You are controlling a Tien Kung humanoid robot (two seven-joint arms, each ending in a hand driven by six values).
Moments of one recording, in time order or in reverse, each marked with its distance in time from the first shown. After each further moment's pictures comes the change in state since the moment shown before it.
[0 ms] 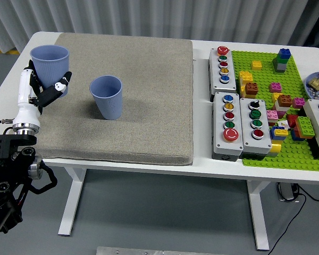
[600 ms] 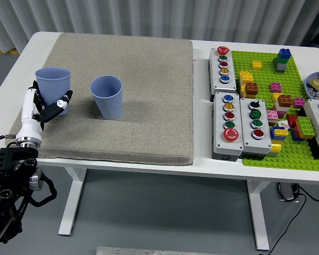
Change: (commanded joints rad) left arm 0.016 -0.012 0.017 0.109 -0.045 -0.011 0.009; right arm 0.007 -0.002 0.001 0.000 0.006 0.000 0.003
